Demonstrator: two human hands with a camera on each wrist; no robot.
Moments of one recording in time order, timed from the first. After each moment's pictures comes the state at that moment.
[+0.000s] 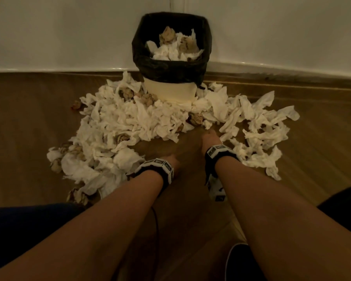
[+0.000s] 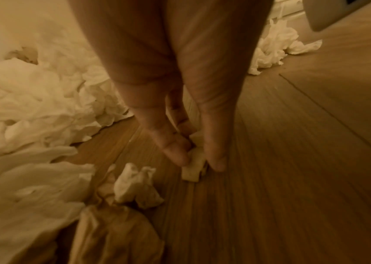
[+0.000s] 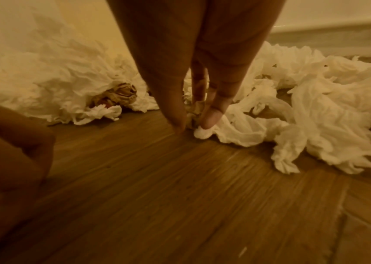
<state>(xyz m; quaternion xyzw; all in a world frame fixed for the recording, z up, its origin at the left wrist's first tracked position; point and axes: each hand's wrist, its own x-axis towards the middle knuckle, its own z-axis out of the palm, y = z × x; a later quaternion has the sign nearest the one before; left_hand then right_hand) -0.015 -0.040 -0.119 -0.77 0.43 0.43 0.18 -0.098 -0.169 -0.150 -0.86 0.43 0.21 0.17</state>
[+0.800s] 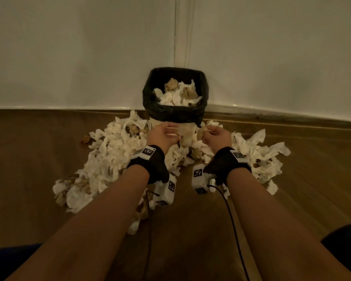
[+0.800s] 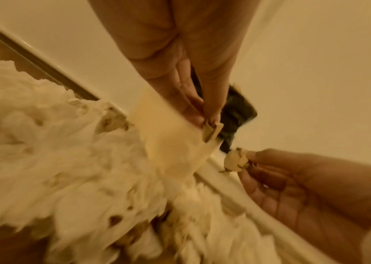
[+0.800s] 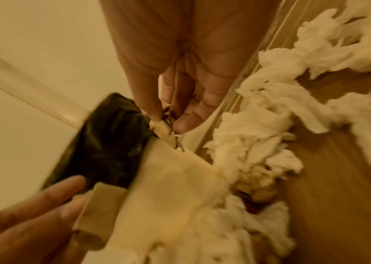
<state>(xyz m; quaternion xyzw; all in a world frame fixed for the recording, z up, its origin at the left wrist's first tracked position) 0.057 -0.082 -0.018 -0.74 0.31 0.31 -0.51 -0.068 -0.205 -0.051 -0.60 0.51 -0.27 0.55</state>
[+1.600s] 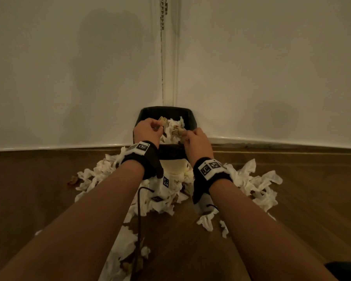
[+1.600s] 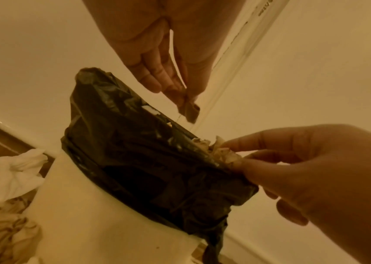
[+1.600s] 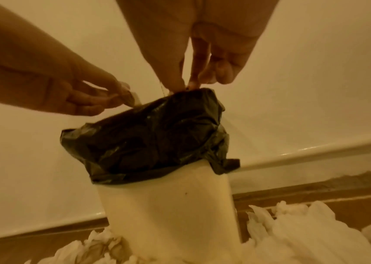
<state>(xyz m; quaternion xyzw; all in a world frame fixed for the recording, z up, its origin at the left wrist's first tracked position) 0.117 -0.155 0.040 -0.82 0.33 0.05 -0.46 -0.013 -0.222 0.012 -0.87 0.40 -0.22 0.16</state>
